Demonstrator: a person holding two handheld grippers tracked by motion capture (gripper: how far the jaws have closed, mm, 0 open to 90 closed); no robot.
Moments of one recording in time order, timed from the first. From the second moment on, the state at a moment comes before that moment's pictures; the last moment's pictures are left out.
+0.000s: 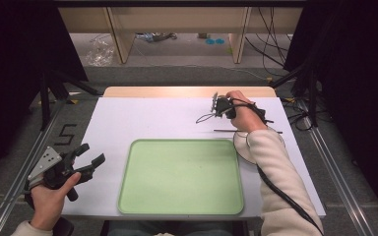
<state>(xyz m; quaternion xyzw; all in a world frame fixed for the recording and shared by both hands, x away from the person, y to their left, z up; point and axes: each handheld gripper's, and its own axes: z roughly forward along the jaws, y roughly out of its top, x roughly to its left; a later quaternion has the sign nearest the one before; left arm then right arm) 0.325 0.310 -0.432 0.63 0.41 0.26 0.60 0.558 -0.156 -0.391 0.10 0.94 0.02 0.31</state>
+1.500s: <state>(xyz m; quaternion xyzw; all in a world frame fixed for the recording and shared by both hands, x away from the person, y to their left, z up) 0.324 0.310 -0.431 0.63 0.41 0.26 0.60 0.525 -0.180 -0.312 0.35 0.80 0.38 0.31</state>
